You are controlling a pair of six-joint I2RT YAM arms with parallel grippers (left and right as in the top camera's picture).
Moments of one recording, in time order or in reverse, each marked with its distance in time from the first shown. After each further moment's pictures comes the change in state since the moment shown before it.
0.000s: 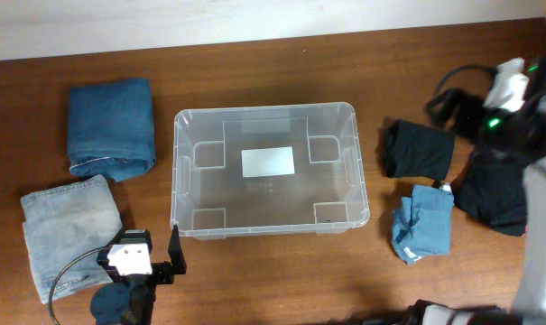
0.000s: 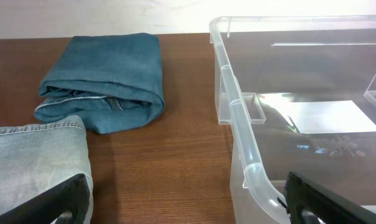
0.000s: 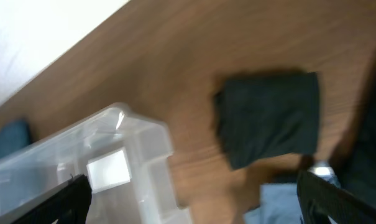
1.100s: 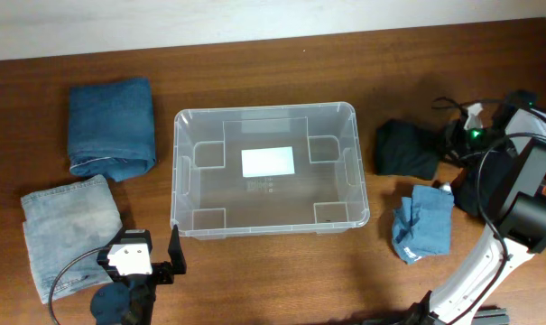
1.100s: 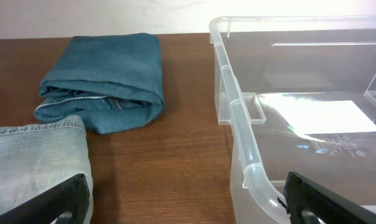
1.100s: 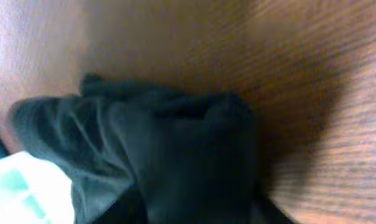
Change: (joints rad) left arm 0.000 0.000 0.000 0.000 0.000 0.000; right arm -0.136 0.744 0.025 0.140 -0.206 -0.184
